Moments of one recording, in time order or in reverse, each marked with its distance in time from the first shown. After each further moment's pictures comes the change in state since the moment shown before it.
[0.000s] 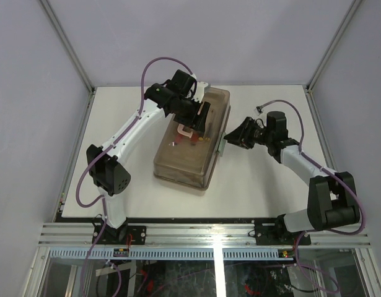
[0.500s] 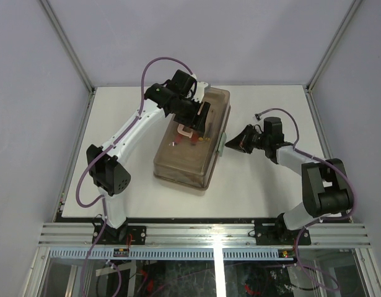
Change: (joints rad) left arm 0.000 0.000 0.000 0.000 0.000 0.003; right arm -0.010 0.111 -0.040 0.073 -0.003 0.035
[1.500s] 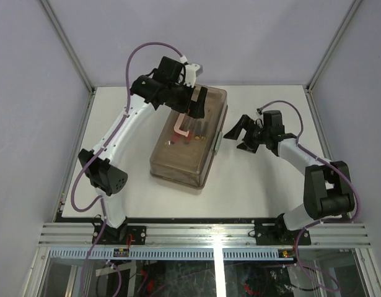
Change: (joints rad) left arm 0.055 -0.009 0.122 0.013 -0.001 0.039; right arm 0.002 0.011 0.110 -0.247 0.169 -0.125
